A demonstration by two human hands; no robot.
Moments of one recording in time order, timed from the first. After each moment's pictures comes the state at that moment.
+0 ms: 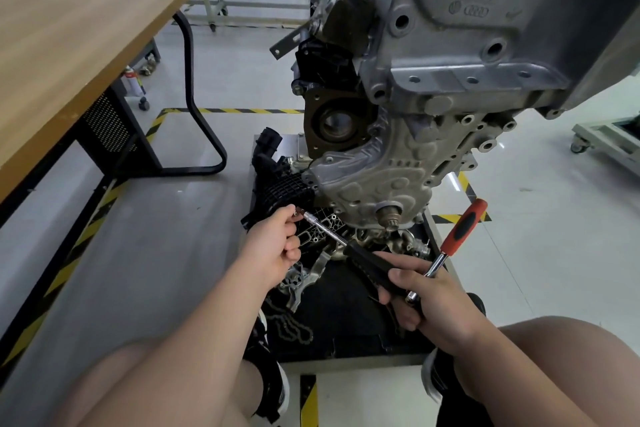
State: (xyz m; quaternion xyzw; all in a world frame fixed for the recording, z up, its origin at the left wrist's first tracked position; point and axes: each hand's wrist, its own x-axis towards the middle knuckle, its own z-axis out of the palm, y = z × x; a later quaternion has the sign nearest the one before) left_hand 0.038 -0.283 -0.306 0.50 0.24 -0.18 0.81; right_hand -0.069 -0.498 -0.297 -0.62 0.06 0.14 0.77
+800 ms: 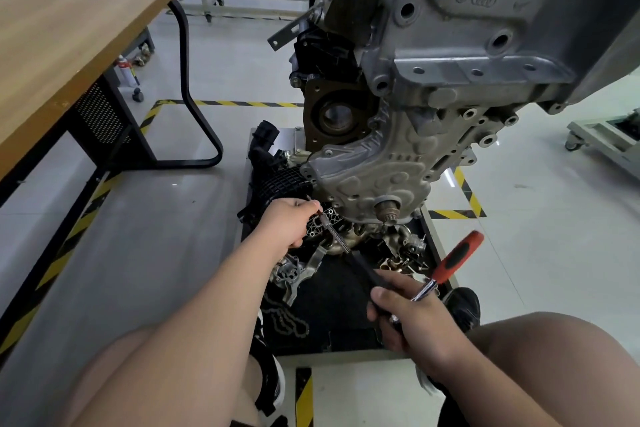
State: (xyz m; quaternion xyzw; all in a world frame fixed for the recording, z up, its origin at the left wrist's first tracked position) left_hand 0.069 -0.295 -0.323 0.74 0.11 -0.19 0.63; right_hand -0.092 -0.475 -0.312 -0.63 0.10 0.14 0.76
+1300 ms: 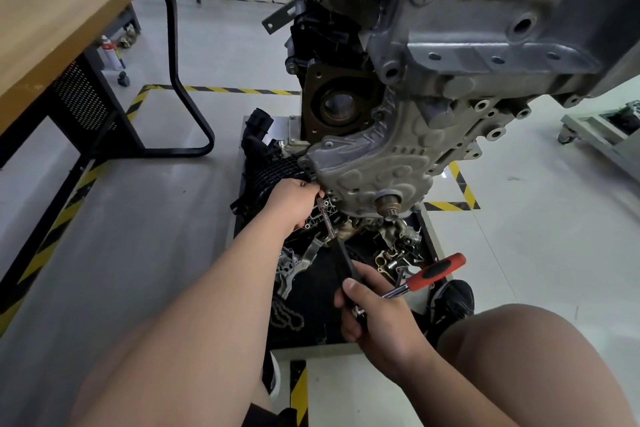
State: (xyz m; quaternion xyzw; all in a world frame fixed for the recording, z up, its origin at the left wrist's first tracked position) left_hand 0.099 -0.313 -0.323 0.78 0.11 -0.18 0.59; right_hand -0.083 -0.432 -0.325 -0.55 0.15 0.13 0.81
